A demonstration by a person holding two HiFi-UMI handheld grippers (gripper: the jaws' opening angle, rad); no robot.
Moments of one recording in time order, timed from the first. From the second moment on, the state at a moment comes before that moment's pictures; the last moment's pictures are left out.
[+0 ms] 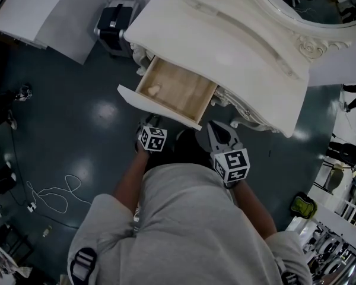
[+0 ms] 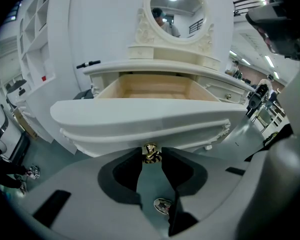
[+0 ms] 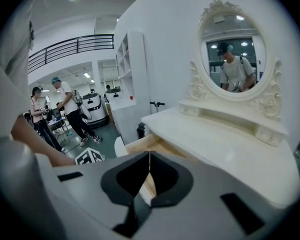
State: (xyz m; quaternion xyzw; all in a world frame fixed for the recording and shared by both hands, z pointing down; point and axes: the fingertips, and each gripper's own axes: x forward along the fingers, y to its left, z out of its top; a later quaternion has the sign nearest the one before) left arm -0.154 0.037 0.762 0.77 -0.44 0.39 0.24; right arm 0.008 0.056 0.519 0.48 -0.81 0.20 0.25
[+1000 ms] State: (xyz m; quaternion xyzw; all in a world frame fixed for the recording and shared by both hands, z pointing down) left arm -0.152 0.031 0.764 0.77 -0.44 0.39 0.24; right arm 0.015 0.049 0.518 0.49 -0.81 0.20 0.24
